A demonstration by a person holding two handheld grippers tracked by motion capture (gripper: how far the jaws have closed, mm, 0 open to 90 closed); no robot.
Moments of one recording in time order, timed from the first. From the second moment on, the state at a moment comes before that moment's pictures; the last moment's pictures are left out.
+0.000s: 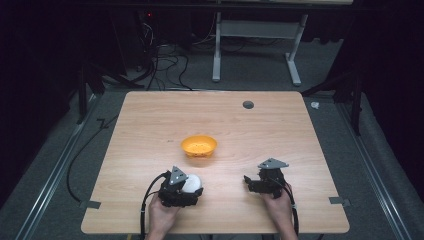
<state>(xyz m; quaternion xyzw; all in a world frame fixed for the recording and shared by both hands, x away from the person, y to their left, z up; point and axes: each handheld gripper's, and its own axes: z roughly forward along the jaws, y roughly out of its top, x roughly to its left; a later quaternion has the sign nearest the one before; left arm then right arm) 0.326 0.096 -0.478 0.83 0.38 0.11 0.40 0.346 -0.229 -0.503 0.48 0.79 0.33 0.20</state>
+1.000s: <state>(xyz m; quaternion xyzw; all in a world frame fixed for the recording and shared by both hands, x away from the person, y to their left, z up) 0.340 0.103 -0.448 0.81 0.39 0.12 0.42 0.346 -0.230 -0.503 0.48 0.79 0.33 0.20</state>
